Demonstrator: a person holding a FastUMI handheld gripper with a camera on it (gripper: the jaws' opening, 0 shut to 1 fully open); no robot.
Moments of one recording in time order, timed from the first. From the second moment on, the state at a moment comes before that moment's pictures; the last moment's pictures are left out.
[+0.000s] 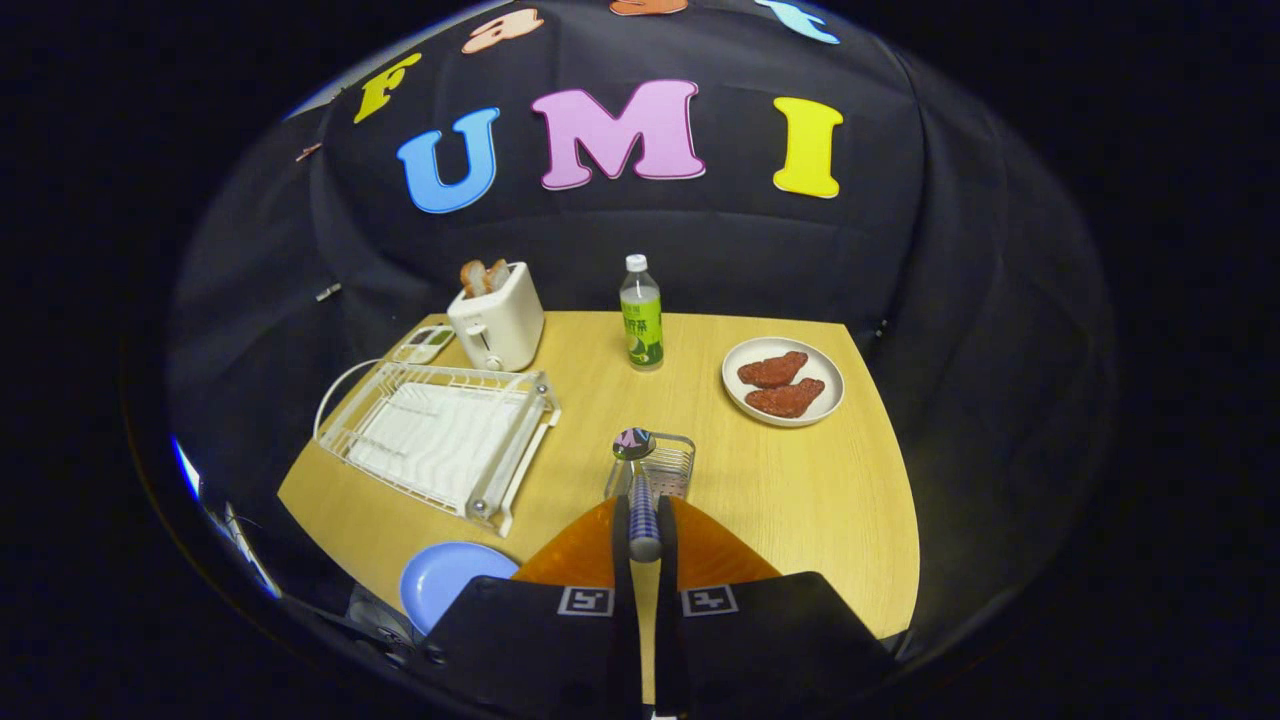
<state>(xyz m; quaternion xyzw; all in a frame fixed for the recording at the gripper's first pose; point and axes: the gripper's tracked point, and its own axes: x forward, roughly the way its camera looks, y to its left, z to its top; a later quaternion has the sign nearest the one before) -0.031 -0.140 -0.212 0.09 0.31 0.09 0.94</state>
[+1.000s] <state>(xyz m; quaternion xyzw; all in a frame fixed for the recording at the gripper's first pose) -0.143 0.033 -0.330 0.09 0.40 0.21 0.88</state>
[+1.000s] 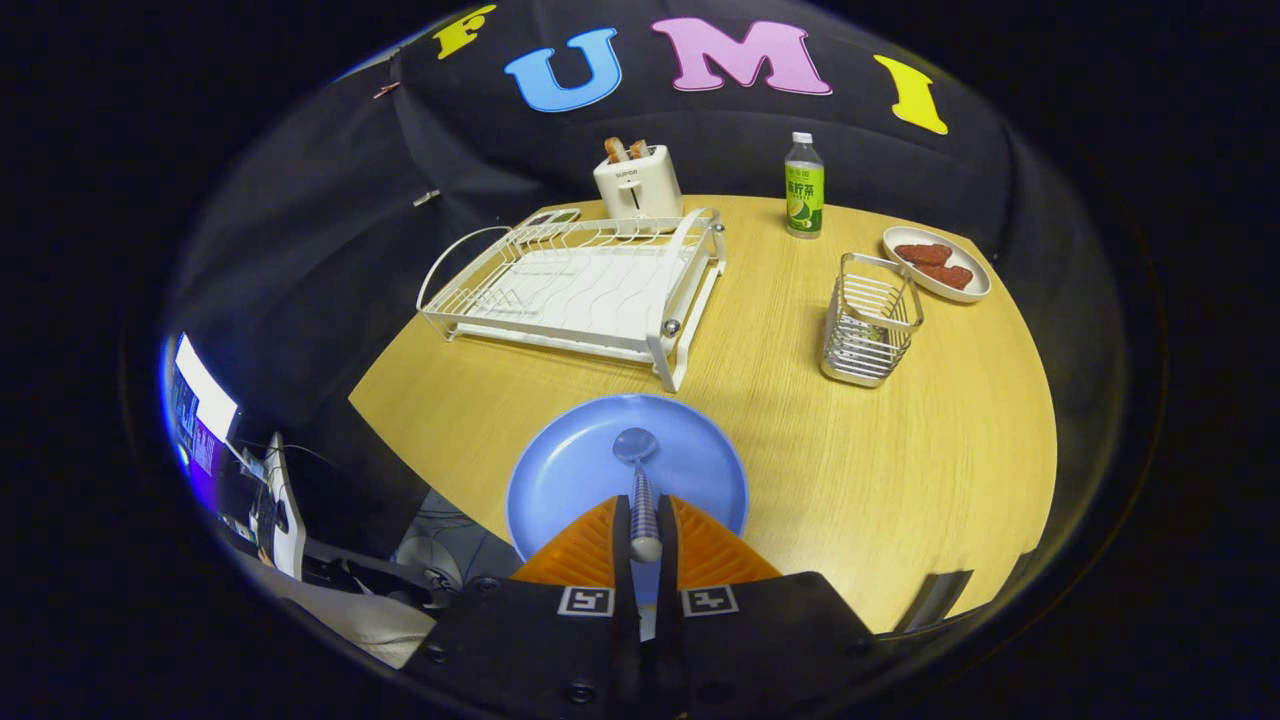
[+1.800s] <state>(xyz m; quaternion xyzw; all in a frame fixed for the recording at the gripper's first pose) -0.152 0.035 -0.383 0.07 0.46 0.20 0.86</state>
